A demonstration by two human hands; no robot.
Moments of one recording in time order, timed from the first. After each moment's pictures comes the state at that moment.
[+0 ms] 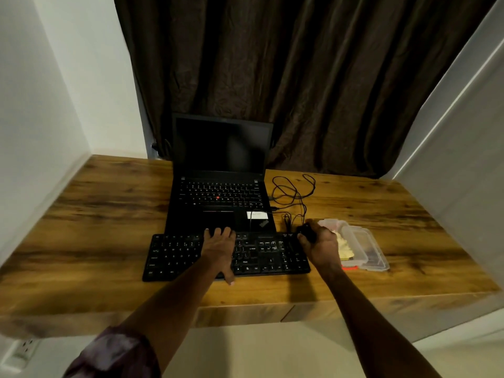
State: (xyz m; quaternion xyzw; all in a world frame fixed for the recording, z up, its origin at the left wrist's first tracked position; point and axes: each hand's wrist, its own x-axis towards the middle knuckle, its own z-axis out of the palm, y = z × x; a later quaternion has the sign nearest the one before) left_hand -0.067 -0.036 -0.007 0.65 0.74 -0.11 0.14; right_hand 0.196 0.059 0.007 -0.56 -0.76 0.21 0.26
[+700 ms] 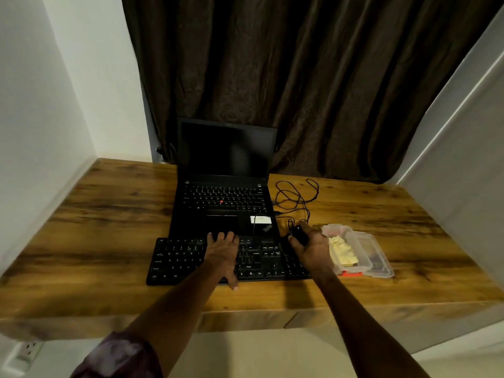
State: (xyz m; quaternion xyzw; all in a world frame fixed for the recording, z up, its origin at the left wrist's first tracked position) left_hand -0.068 -0.034 -0.010 0.65 0.74 -0.11 0.15; right_hand 0.164 0.052 0.010 -0.52 -0.76 0.26 0.30
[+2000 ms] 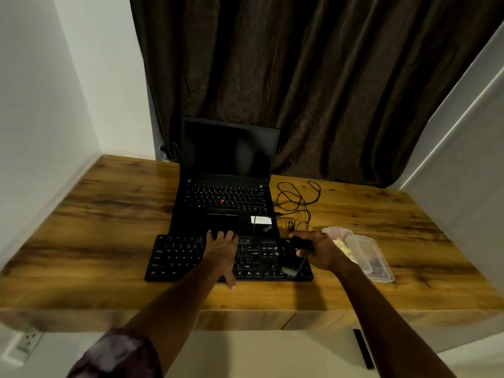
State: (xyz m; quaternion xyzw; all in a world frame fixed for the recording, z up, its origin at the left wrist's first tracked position) left_hand -0.066 -0.037 -0.008 0.65 0.74 -0.11 0.13; right_hand 0.192 0.085 0.029 -0.45 -0.84 0.29 0.08
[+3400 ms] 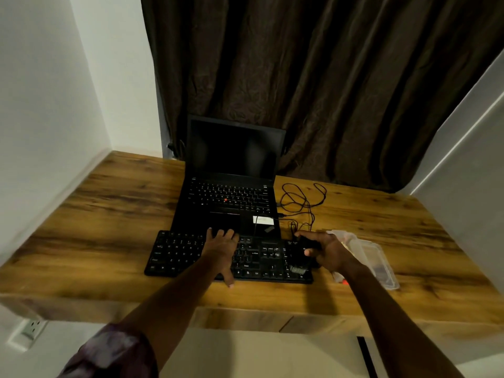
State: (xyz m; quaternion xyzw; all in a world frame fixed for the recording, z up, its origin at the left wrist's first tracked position) left_hand -0.068 -0.034 -0.009 0.65 0.74 -0.13 0.13; right_hand 0.209 0.095 0.036 -0.39 -0.86 0.32 0.10
